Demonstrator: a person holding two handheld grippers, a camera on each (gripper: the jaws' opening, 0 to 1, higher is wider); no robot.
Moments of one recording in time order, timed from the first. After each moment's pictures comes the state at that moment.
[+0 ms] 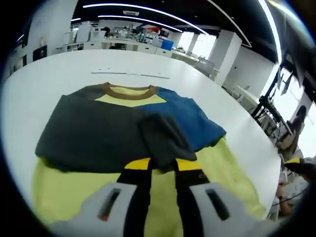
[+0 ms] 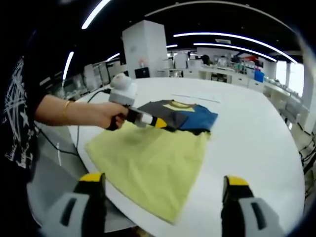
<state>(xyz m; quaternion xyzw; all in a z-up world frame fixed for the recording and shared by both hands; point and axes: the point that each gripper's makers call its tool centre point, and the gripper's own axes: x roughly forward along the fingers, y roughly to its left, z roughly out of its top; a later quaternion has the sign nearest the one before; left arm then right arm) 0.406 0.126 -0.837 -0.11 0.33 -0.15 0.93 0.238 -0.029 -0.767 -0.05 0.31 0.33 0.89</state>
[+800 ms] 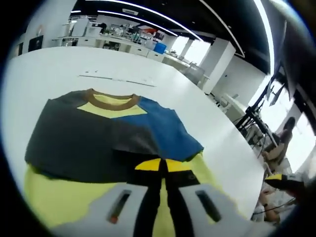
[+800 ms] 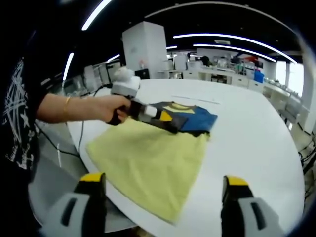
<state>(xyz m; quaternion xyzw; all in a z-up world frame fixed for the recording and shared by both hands) 0.417 0.092 -0.800 -0.15 0.31 -0.20 0.92 0.235 -0.028 -0.763 -0.05 0.31 0.33 0.89</state>
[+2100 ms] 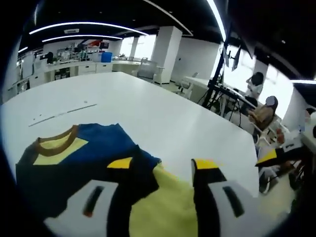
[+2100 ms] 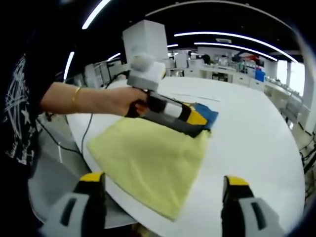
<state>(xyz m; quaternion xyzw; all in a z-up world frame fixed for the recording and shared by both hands) 0.415 0.006 -0.782 -0.02 0.26 -0.39 0.88 0.231 -0.030 -0.769 -0.05 0.32 0.34 0.88</state>
